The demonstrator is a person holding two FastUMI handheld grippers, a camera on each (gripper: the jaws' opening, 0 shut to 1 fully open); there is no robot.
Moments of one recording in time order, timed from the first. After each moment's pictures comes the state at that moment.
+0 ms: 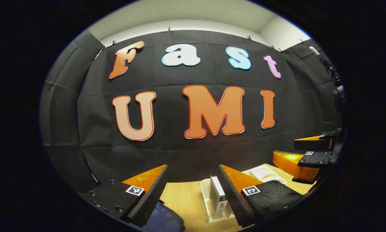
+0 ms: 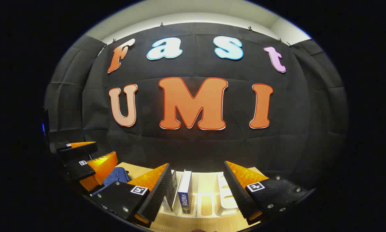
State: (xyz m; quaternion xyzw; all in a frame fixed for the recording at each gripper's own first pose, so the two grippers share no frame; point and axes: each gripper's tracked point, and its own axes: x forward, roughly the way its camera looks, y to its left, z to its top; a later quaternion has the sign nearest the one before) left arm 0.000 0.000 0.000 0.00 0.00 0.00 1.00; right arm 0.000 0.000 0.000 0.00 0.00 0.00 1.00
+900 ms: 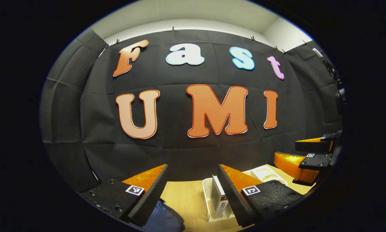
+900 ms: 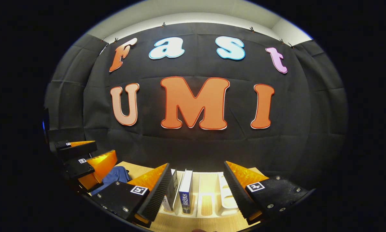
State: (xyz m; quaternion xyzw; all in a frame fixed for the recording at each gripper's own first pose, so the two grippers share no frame) left arm -0.002 0.009 -0.005 -0.01 0.00 0.01 1.00; right arm 0.002 0.004 -0.003 -0.01 0.00 0.00 1.00
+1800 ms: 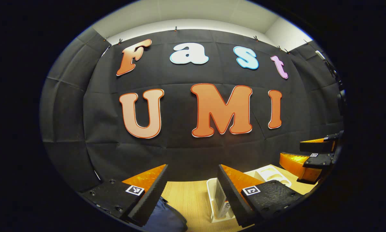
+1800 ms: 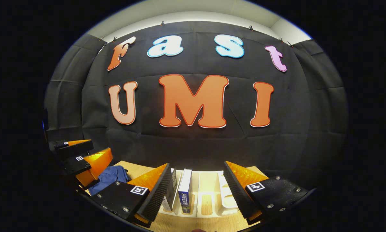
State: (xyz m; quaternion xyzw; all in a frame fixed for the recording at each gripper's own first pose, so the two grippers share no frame) left arm 0.004 0.016 -0.010 -0.01 0.00 0.03 1.00; right arm 0.008 0.002 -0.007 0.00 0.01 0.00 1.00
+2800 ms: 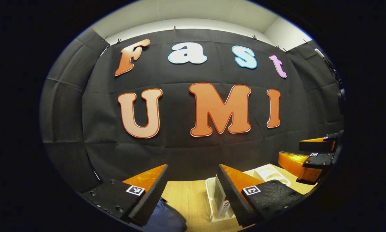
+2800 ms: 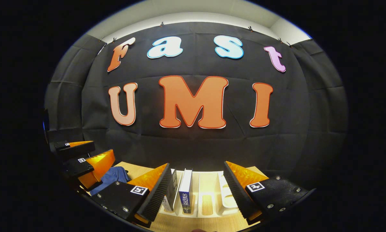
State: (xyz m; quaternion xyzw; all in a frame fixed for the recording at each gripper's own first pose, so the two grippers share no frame) left arm 0.002 0.013 -0.013 -0.01 0.01 0.02 1.00; right arm 0.006 0.005 -0.007 0.00 0.00 0.00 1.00
